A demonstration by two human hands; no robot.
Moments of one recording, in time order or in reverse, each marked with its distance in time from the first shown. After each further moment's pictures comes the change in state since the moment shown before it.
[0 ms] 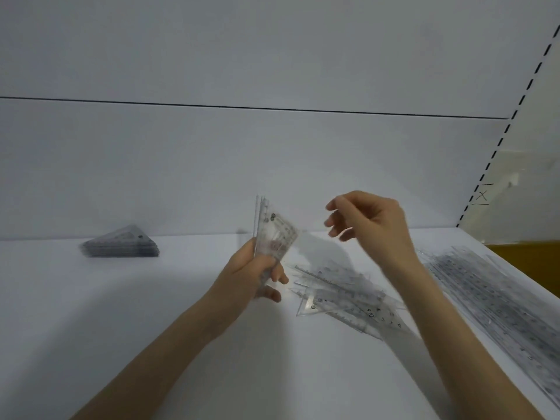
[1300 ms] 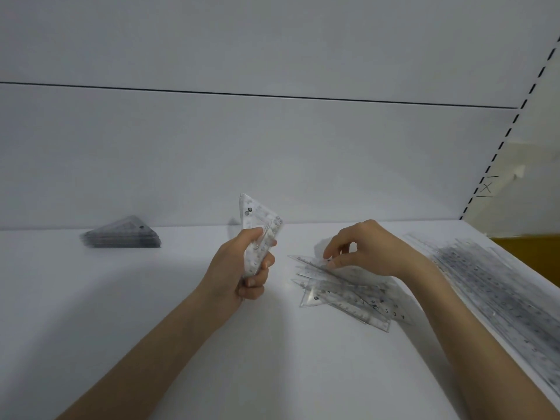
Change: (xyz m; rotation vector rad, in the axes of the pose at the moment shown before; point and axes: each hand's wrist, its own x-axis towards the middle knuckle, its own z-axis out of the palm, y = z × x) left_hand 0.004 0.003 -0.011 -0.211 0.085 -0.244; right_hand 0.020 0.060 -0.017 -0.703 -0.588 -0.071
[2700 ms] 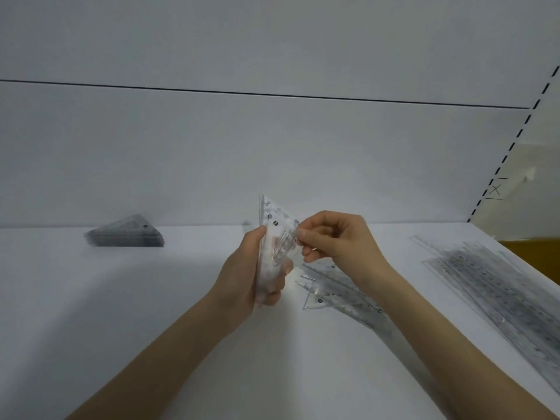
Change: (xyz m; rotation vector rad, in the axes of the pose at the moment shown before) left_hand -0.004 -0.004 0.012 -0.019 -0.091 -0.009; right_hand -0.001 -0.068 0.023 0.963 0.272 0.008
